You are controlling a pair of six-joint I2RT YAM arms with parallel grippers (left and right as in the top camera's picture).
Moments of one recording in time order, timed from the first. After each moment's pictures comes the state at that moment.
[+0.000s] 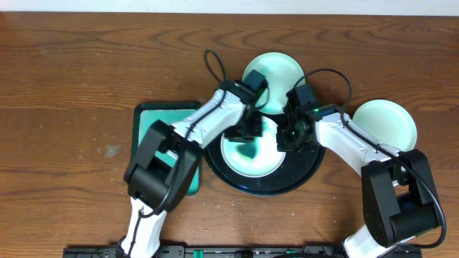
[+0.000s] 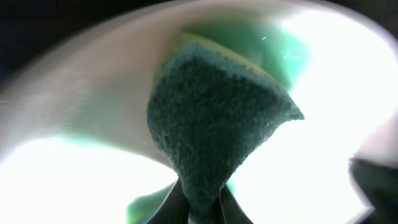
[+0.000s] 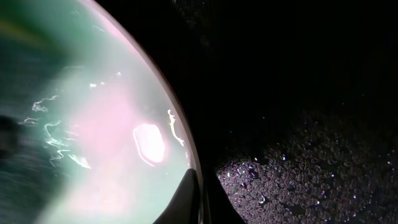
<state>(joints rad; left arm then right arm) -0.64 2.13 1.55 -0.87 0.28 -0.58 0.34 1.78 1.03 -0.66 -0.17 0.36</state>
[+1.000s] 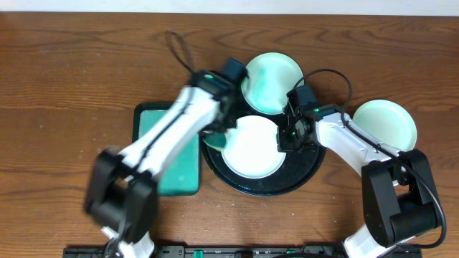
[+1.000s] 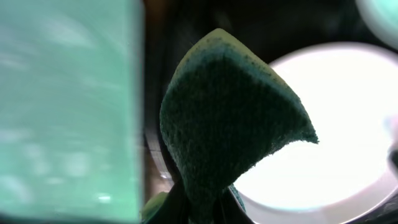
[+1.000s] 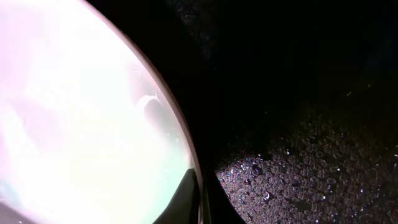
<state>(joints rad) -0.54 1.85 1.52 -1.15 -0.04 -0.64 0.33 1.78 1.02 -0.67 -0.18 0.35</state>
